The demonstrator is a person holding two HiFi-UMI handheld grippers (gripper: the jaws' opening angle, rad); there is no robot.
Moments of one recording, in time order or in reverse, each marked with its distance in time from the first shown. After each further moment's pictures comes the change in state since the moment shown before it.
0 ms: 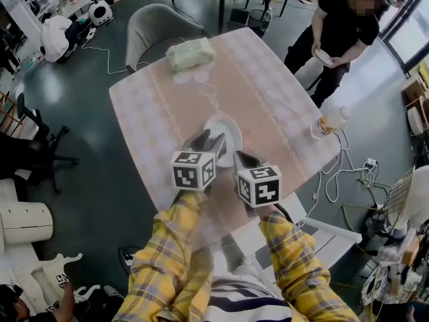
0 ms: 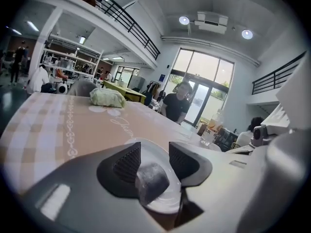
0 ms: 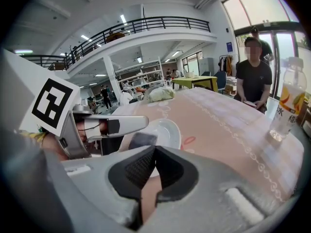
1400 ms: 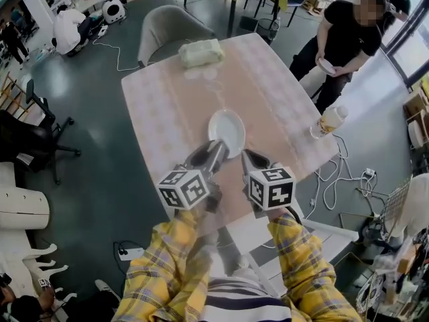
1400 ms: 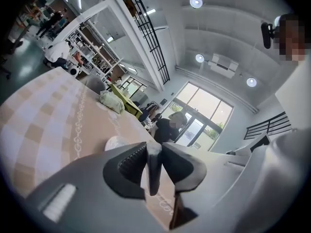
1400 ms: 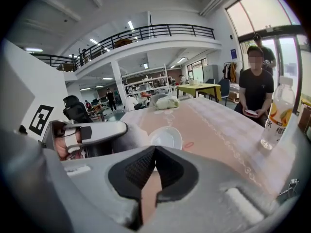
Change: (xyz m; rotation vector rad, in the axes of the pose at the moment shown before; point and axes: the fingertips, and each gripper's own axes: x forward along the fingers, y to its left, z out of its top) left arm -0.084 -0.040 0.005 -0.326 -0.275 -0.137; right arm -0.054 0.014 0.010 -0.047 -0.073 0.042
